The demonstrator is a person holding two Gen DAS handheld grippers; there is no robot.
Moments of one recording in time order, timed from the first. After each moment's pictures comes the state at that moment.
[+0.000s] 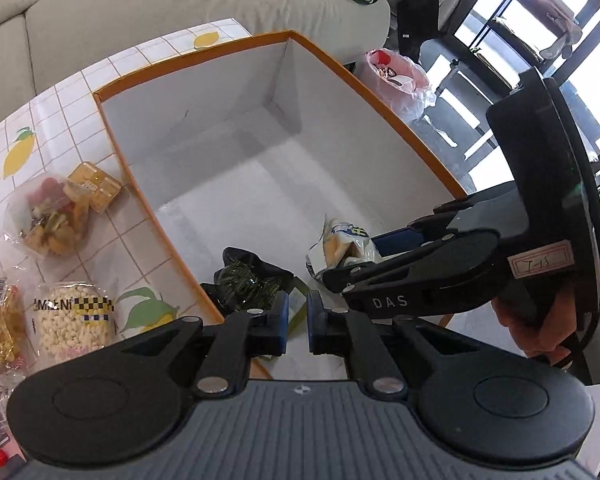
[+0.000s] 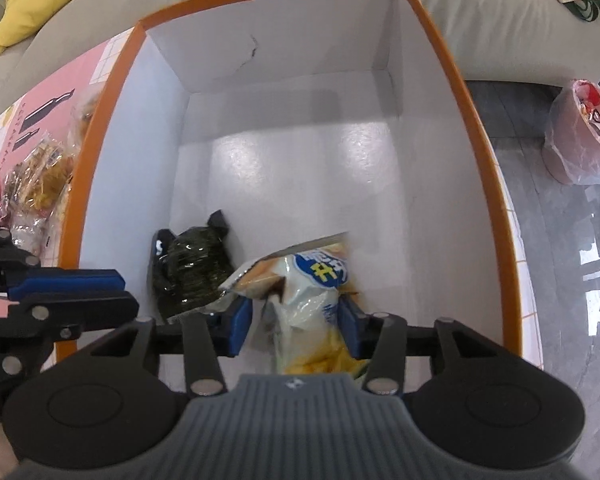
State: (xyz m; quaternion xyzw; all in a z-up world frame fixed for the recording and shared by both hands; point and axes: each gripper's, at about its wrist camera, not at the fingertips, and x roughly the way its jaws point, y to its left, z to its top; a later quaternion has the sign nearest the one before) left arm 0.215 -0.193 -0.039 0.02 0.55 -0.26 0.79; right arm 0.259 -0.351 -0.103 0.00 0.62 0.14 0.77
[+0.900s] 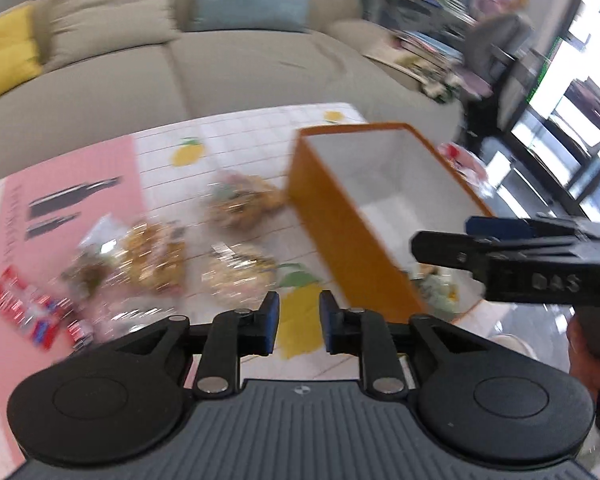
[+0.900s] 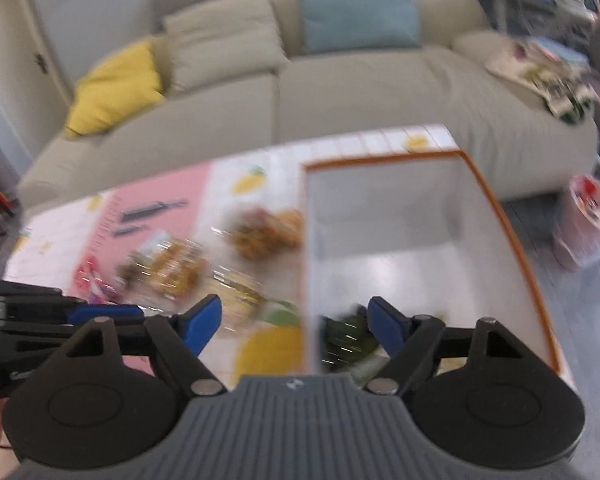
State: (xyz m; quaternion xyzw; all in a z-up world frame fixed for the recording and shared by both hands) left arm 0.118 -0.041 0.022 -0.05 0.45 -0.13 0.88; right arm 0.154 -0.270 0.021 0.04 0.43 0.17 0.89
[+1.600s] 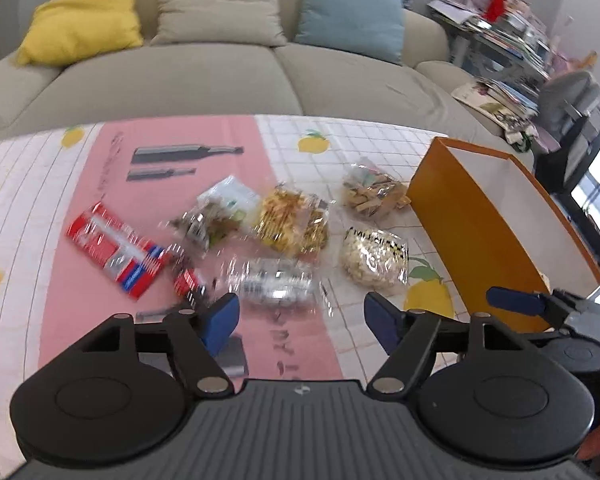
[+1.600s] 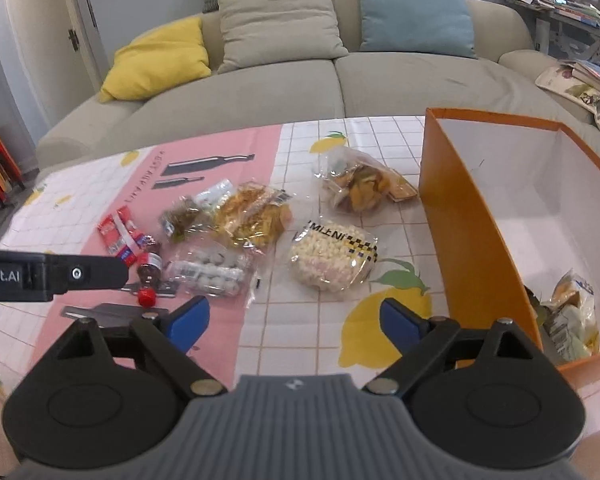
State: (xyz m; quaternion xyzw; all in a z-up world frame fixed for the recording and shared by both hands) left arm 0.083 0.058 -0.034 -0.08 0.41 -0.04 0.91; right arm 0.109 -0.148 -0.069 0.00 0.41 0.19 0.89
